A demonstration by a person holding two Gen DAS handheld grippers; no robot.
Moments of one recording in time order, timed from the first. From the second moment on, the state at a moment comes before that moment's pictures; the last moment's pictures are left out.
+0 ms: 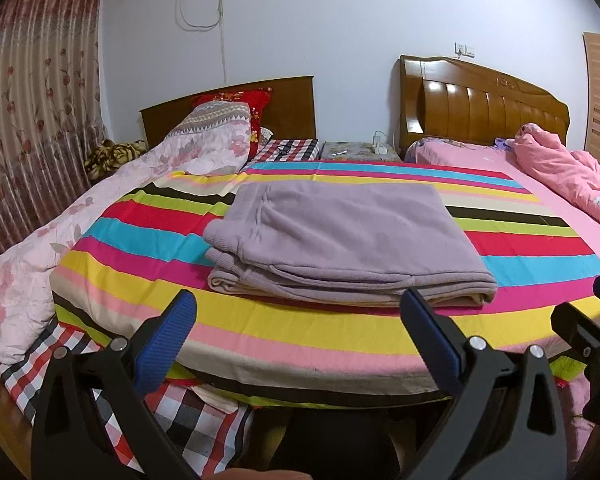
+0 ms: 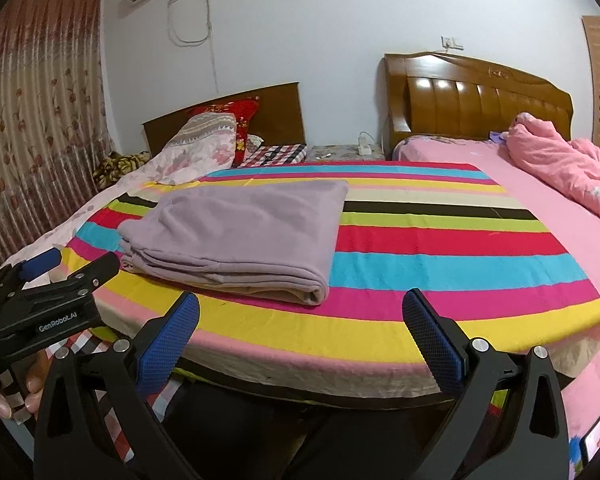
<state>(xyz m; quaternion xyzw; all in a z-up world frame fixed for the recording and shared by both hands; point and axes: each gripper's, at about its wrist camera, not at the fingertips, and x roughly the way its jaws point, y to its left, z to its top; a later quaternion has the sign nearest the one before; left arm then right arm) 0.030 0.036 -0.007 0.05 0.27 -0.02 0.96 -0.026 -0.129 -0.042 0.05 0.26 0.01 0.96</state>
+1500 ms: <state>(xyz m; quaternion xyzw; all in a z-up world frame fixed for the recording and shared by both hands) 0.026 0.033 -0.006 0.05 0.27 -0.01 0.96 -0.025 -0.126 -0.038 0.04 0.25 0.02 0.97</state>
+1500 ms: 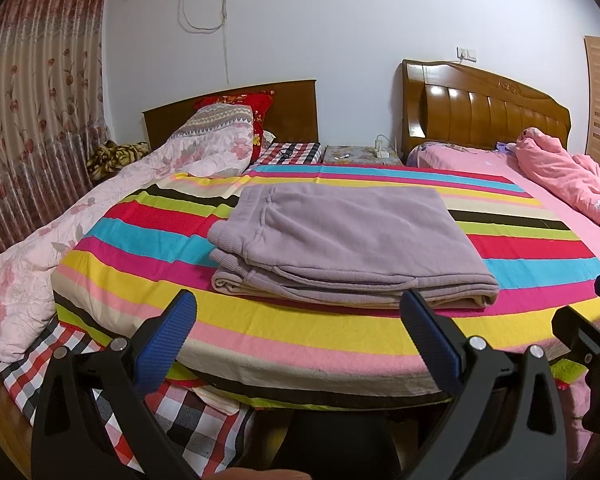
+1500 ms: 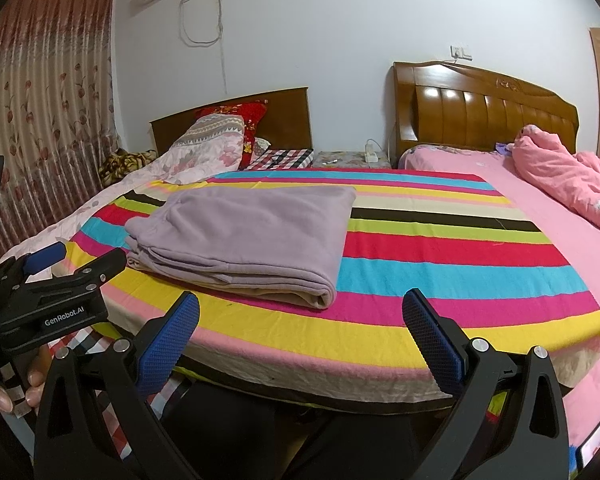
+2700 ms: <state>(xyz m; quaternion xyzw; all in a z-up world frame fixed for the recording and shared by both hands) 0.021 0.023 0.008 0.06 0.23 0.00 0.97 -0.022 -0.131 -0.035 0.03 0.25 0.04 0.97</state>
